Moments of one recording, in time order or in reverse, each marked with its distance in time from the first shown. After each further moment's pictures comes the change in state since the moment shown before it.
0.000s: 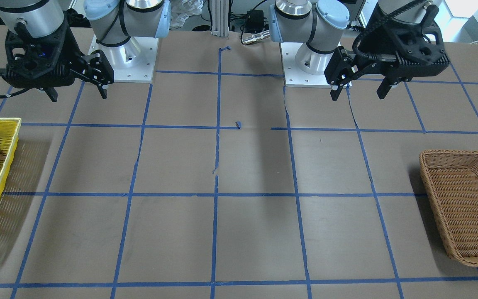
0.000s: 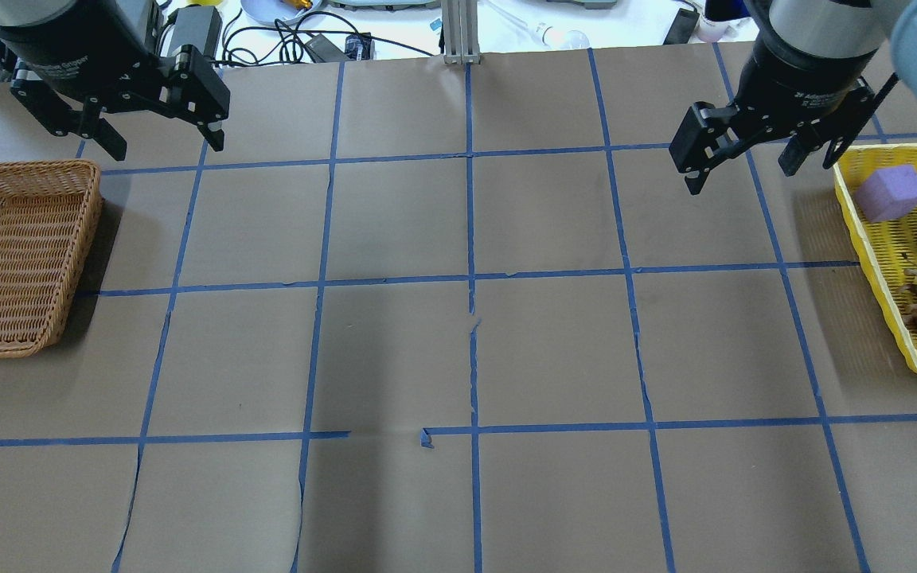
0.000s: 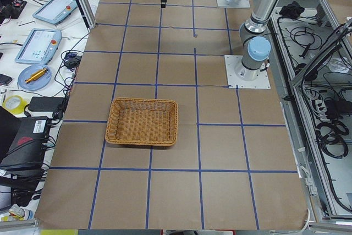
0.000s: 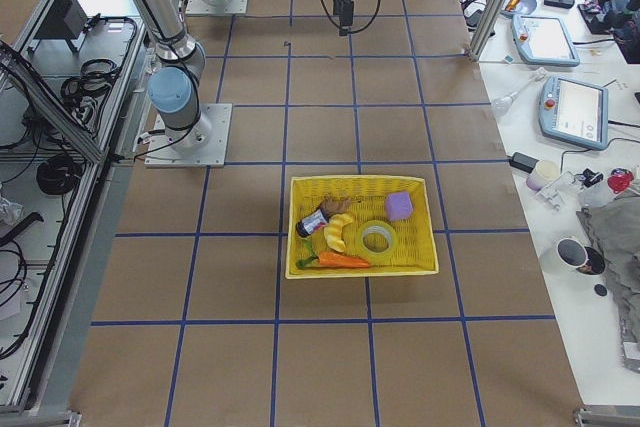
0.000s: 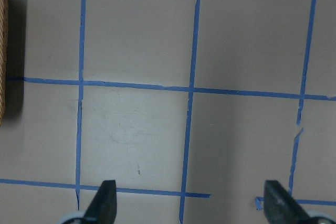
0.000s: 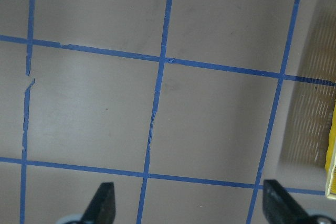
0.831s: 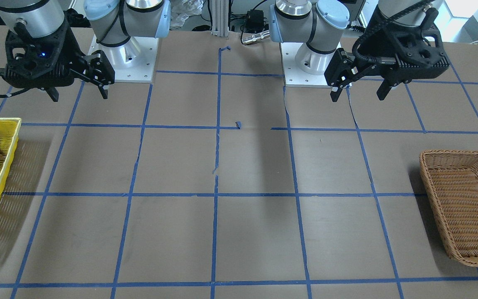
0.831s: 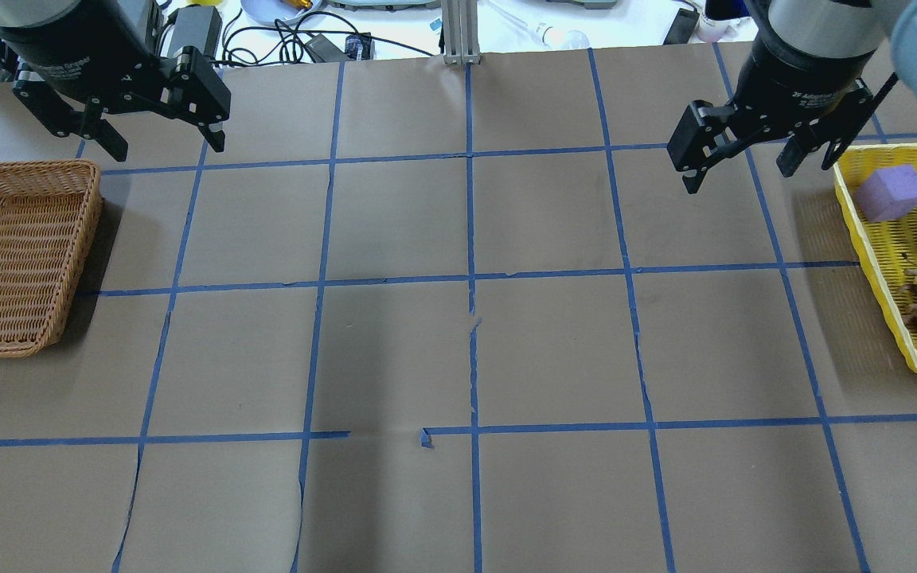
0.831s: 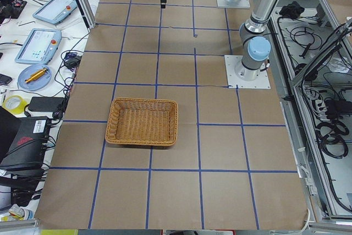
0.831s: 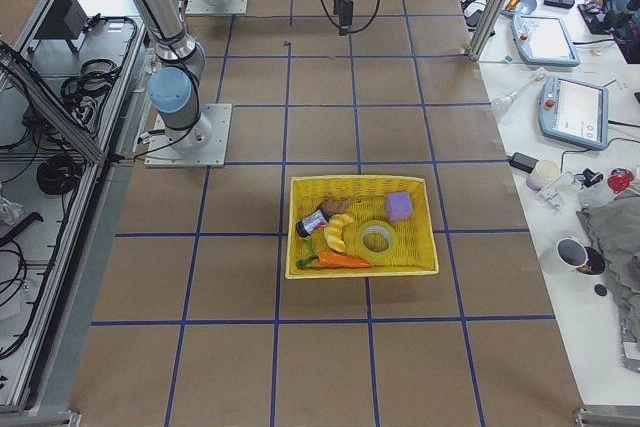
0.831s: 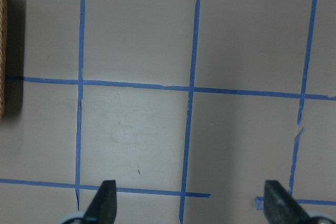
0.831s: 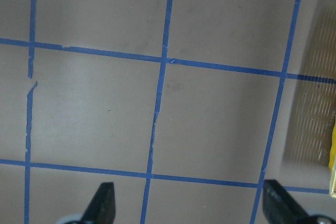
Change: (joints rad) left arm 0.001 -0.004 0.000 -0.001 0.001 0.000; right arm 0.000 0.000 -0.001 0.000 0.006 0.013
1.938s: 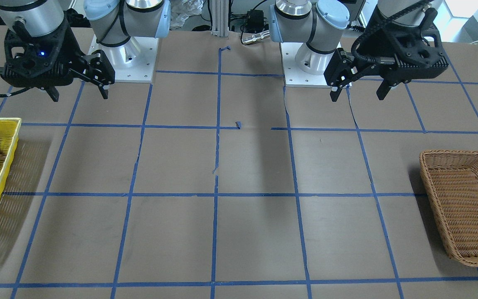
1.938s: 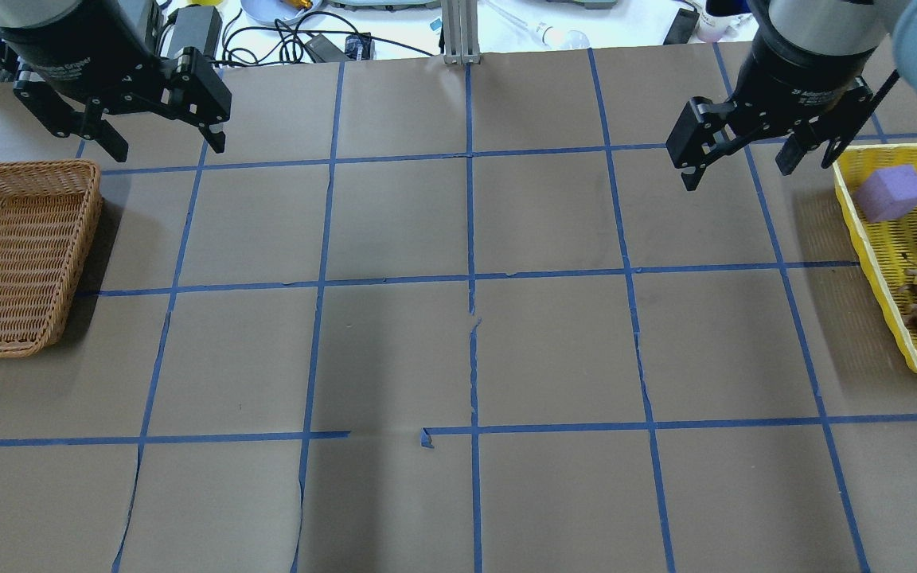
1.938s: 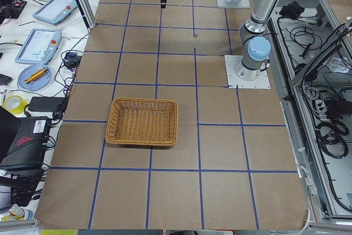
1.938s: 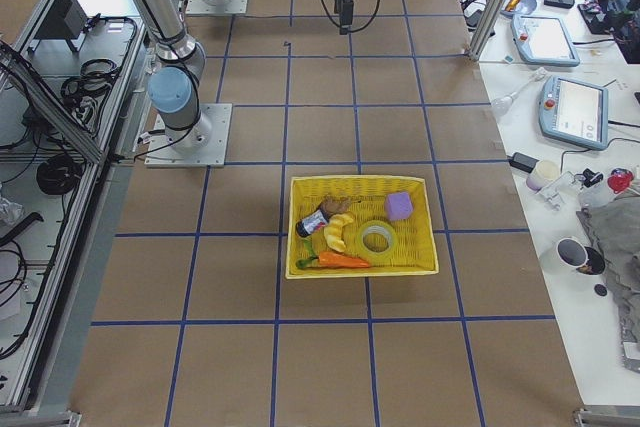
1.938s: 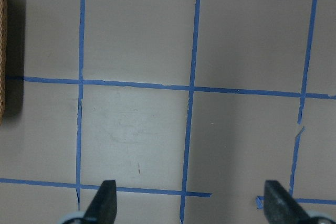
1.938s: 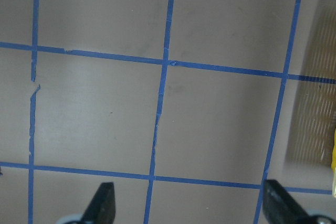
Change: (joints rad) left arm -0.001 0.000 0.000 -0.002 0.002 0.001; right arm 0.000 0.000 -0.003 -0.002 0.008 0.011
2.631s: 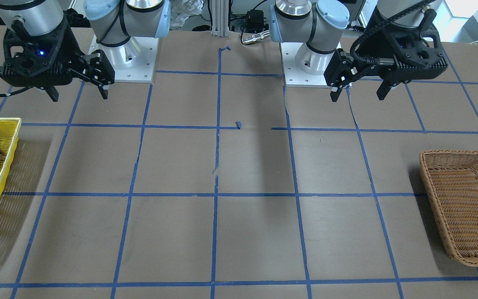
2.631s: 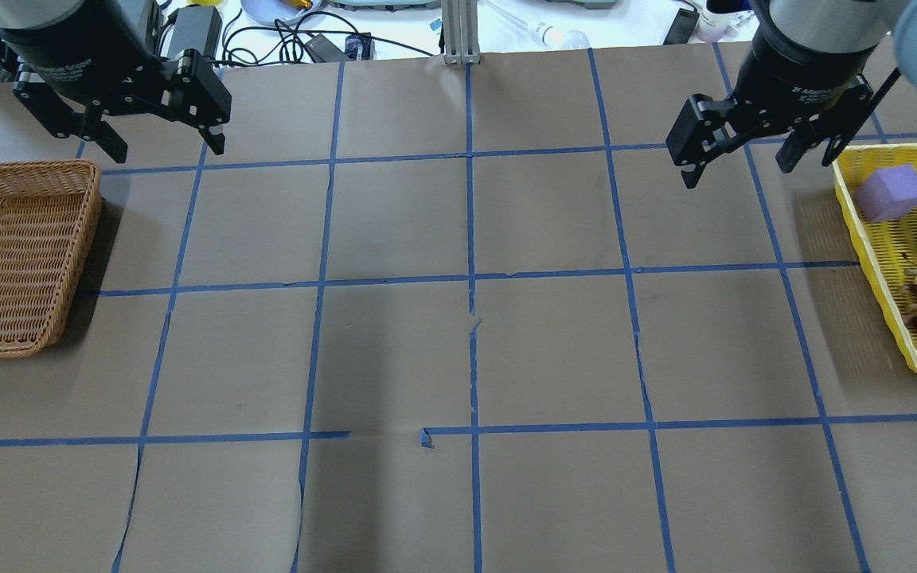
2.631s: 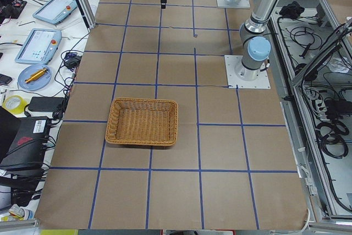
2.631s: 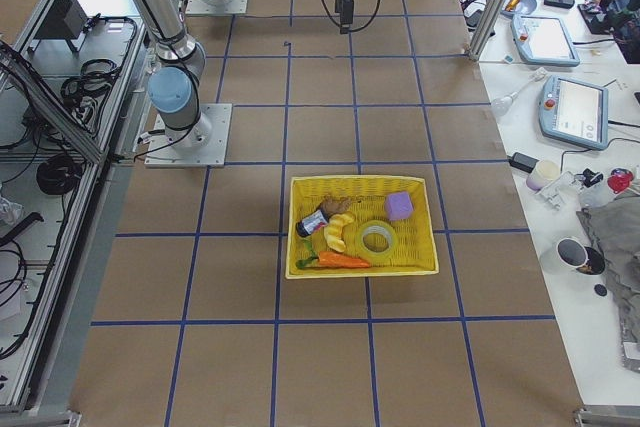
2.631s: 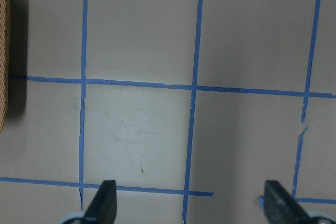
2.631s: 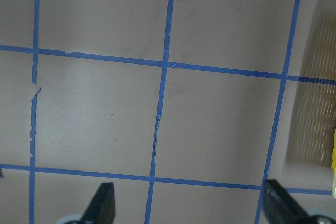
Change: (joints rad) left arm -0.002 -0.001 -0.001 -0.002 0.006 0.000; right arm 0.000 0.000 -0.004 -0.003 0.001 0.007
